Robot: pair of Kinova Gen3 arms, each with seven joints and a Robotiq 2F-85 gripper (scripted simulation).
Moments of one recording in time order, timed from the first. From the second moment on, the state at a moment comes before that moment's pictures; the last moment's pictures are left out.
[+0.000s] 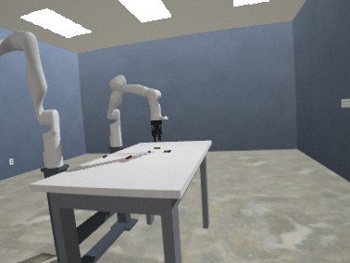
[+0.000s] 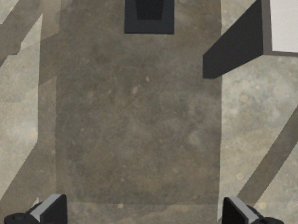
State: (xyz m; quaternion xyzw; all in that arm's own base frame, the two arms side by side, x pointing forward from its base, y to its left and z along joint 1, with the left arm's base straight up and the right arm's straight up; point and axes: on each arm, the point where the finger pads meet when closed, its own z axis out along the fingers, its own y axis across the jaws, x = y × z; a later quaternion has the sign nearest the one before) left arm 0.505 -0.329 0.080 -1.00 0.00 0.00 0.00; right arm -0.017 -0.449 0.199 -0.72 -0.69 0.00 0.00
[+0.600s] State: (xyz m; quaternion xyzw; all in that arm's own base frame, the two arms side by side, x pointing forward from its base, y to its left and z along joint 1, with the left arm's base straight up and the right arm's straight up) left arm 0.505 -0.329 0.080 -1.00 0.01 0.00 0.00; right arm -0.017 -0.449 0.199 -0.72 -0.69 0.00 0.00
